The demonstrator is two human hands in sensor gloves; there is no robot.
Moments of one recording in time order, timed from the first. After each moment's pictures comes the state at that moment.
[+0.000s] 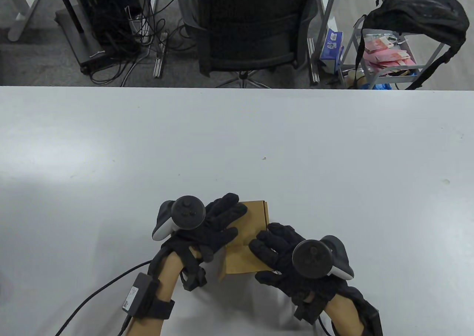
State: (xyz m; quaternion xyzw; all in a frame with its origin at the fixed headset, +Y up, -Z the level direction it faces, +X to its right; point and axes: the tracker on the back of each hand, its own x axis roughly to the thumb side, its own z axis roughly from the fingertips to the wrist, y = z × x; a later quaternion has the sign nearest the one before) left_hand -0.131 -0.739 -0.245 -0.23 -0.25 0.38 0.86; right_hand 0.129 -0.686 -0.168 0.29 0.10 0.89 0.33
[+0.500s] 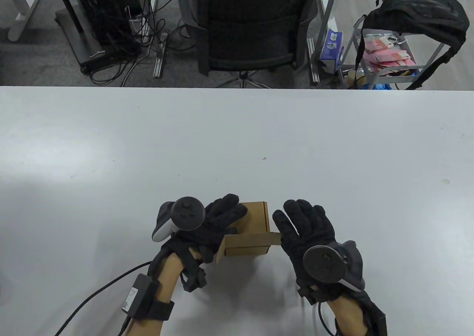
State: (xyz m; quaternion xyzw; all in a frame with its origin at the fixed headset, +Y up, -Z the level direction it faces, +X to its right) left_hand -0.131 -0.740 -0.244 -0.23 -0.25 0.38 0.86; right_hand 0.141 -0.667 -0.163 0.19 -0.14 0.96 0.17
